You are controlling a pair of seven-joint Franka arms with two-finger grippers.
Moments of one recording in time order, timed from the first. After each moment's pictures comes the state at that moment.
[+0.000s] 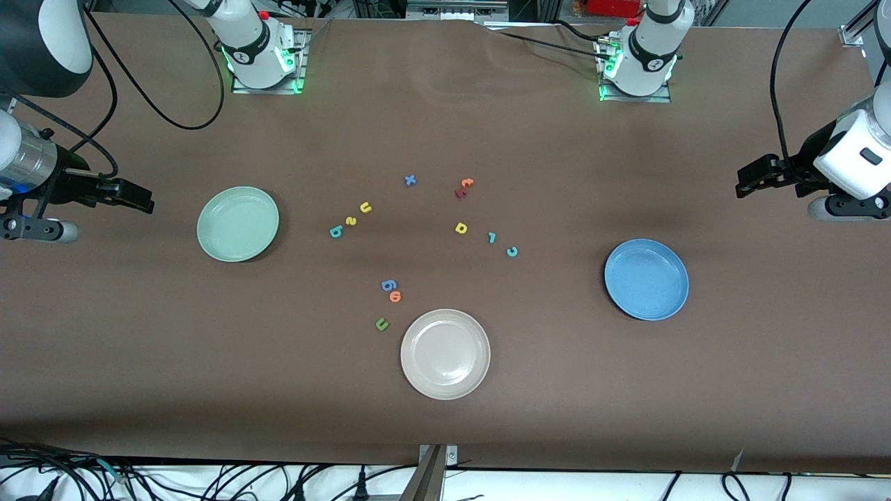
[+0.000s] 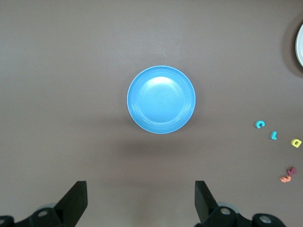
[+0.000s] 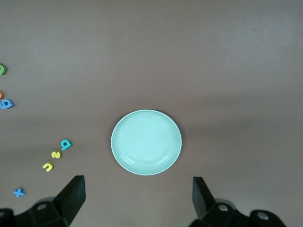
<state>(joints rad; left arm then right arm) -0.06 0.10 0.03 -1.54 -0.01 1.55 -0.06 0.14 0.16 -0.12 -1.55 -0.01 1.61 0.13</state>
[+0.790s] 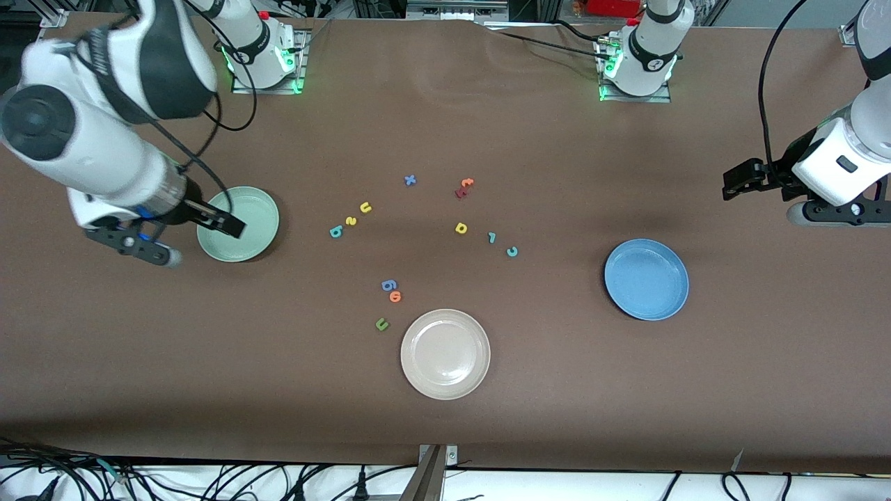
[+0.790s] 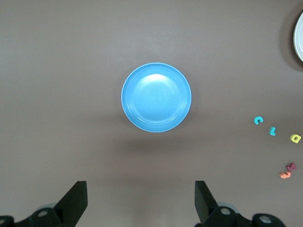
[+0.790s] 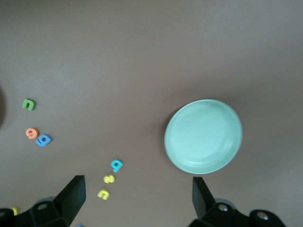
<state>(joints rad) -0.08 0.11 0.02 -1.54 -0.01 1.55 -0.06 0.38 0.28 -0.12 -1.55 -0.01 1.73 0.69</state>
